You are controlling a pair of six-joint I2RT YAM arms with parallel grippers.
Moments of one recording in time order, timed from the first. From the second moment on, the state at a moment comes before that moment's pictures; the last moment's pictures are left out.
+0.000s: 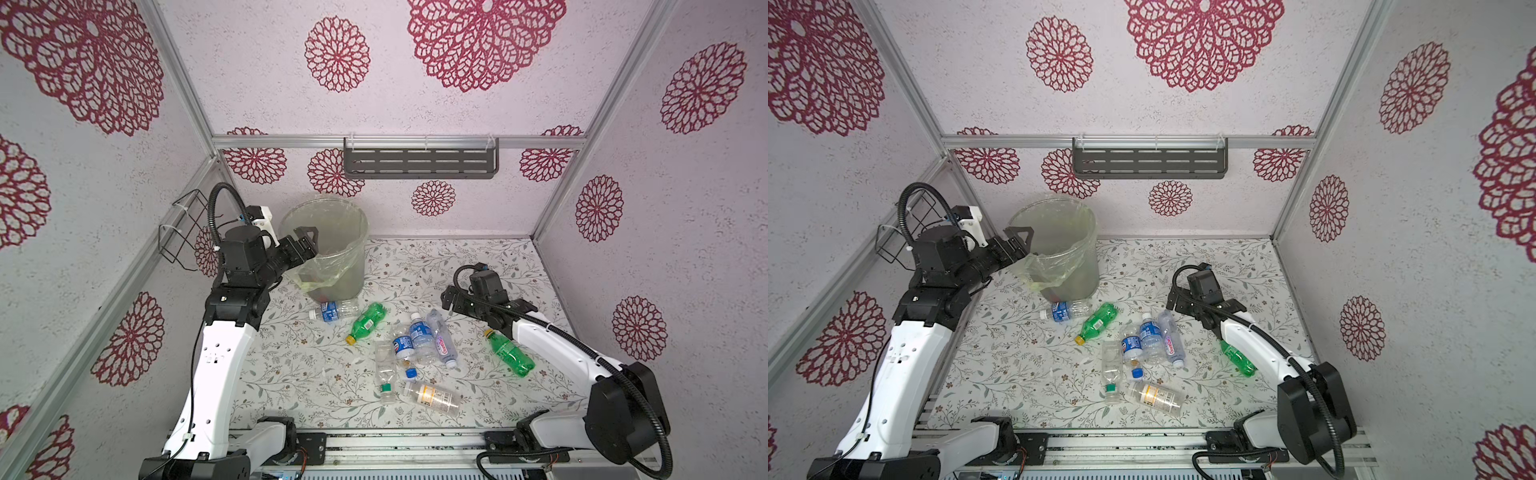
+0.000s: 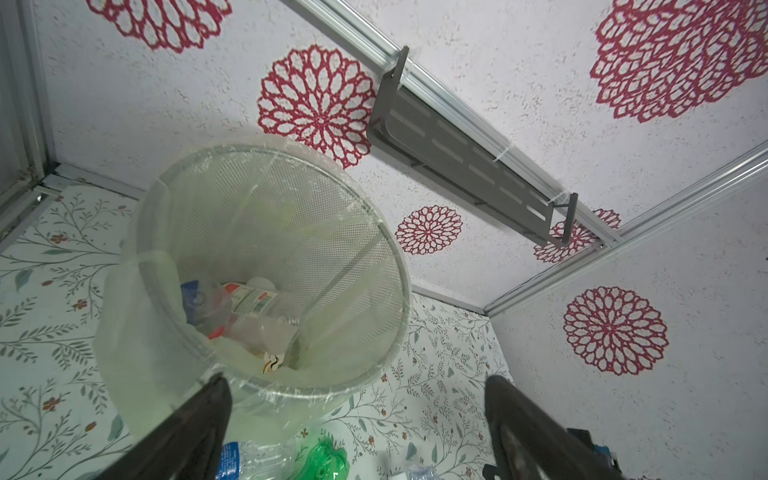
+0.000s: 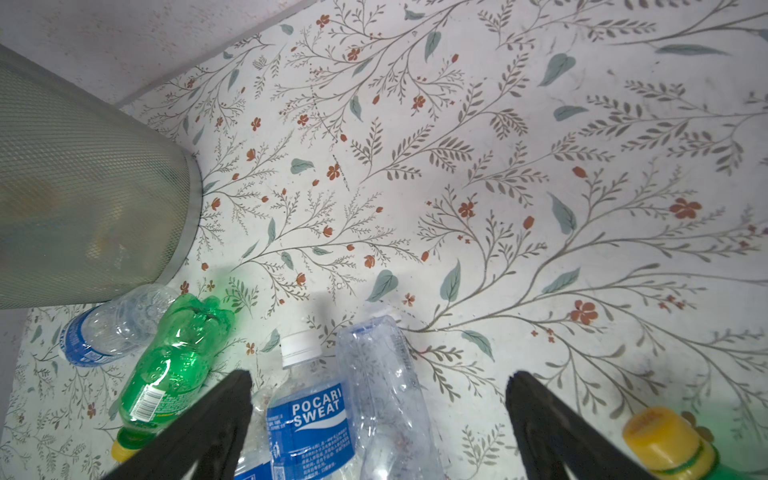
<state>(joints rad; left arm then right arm) -0.05 1.16 1.33 -0.47 0.21 -0.52 0.44 1.35 0.94 -0.38 0.06 0.62</state>
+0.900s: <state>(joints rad) -0.29 1.15 1.17 -0.42 0.20 -0.48 0.42 1.32 0.91 -0.47 0.05 0.61</state>
